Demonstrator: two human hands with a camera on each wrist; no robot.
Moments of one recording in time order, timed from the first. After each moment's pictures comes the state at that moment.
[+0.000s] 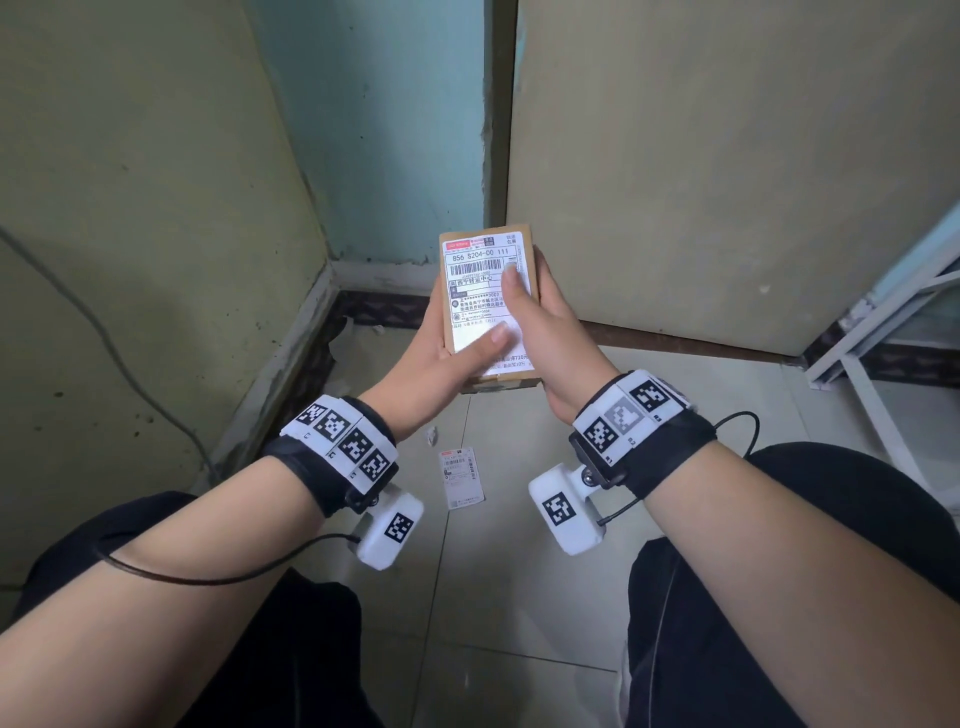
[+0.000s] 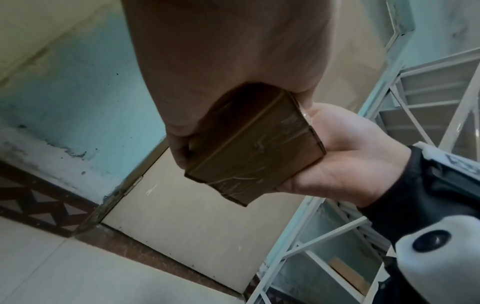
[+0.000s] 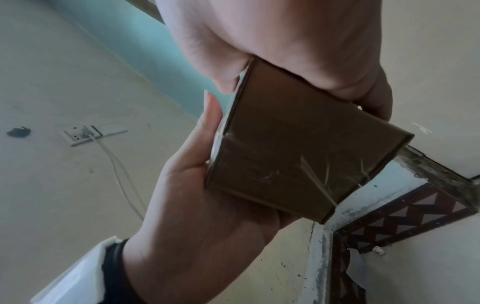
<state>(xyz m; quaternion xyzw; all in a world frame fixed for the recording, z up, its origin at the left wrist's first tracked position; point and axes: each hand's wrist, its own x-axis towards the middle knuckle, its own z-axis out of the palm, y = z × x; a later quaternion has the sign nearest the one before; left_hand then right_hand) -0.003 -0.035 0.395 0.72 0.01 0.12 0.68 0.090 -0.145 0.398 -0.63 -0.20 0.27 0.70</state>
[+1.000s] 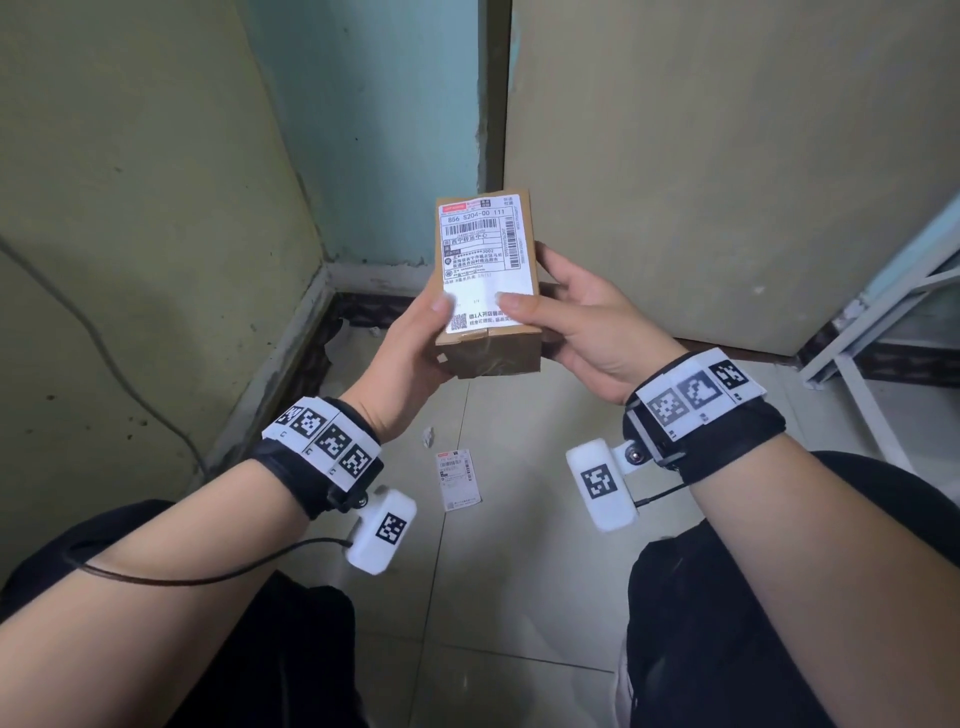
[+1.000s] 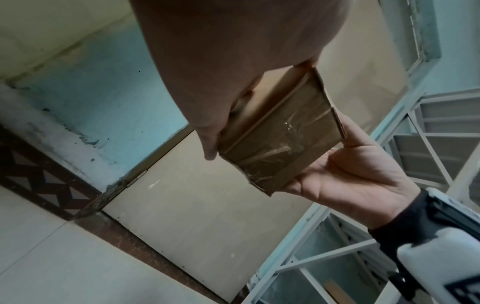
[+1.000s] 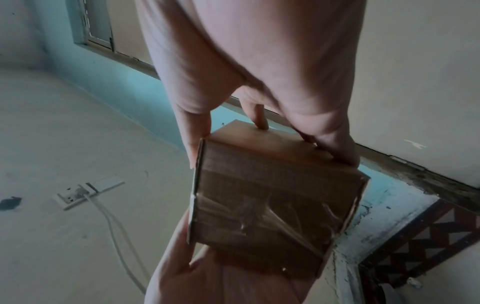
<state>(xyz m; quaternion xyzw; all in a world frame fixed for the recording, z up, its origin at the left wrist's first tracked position) -0.005 -0.027 0.397 0.62 0.02 0.10 0.78 0.107 -0.183 0.427 -0.57 -0.26 0.36 0.69</state>
